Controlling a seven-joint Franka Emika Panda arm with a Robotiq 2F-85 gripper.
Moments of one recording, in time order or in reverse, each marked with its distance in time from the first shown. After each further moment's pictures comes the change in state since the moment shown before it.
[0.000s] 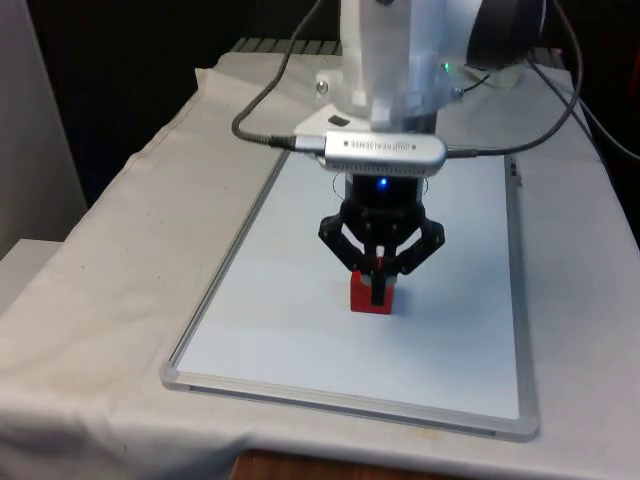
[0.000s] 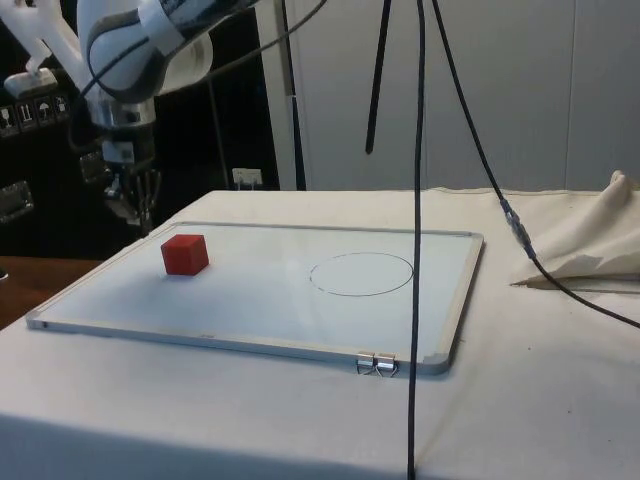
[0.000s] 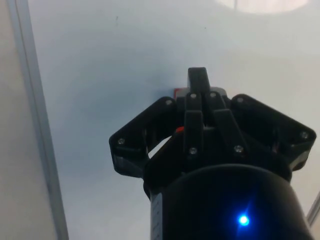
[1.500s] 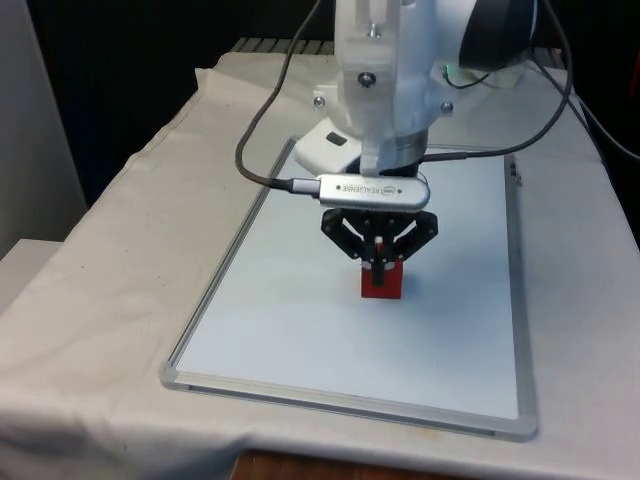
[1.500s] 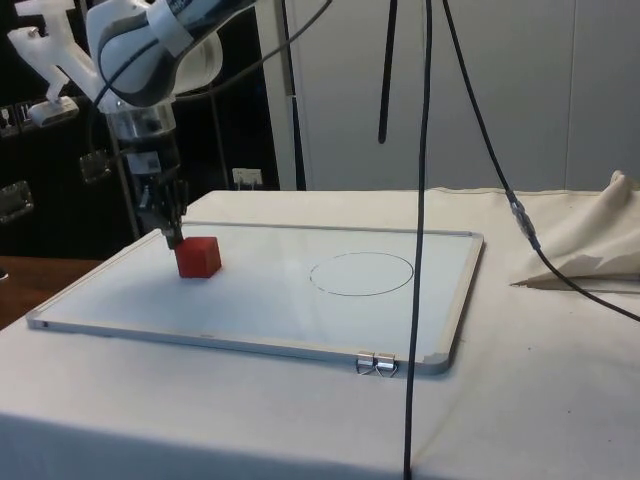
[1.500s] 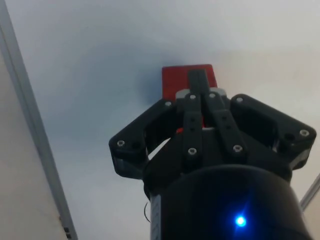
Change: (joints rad) arm 0.002 -0.050 -0.006 -0.098 0.003 -0.116 -0.031
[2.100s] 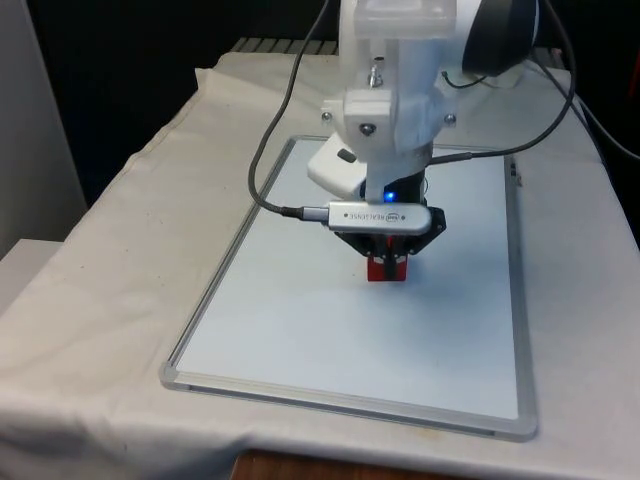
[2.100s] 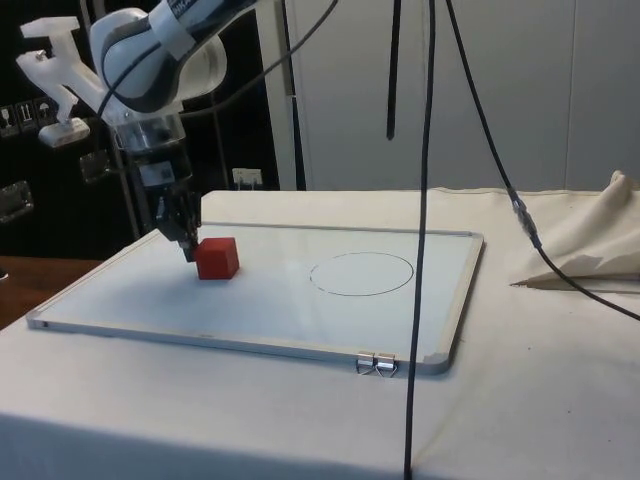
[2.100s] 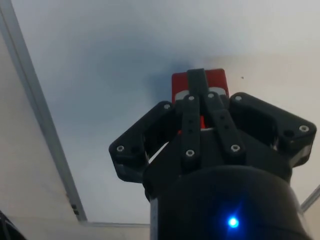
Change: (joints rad) arm 0.000 -0.013 0.012 -0.046 0.021 -0.064 -0.071
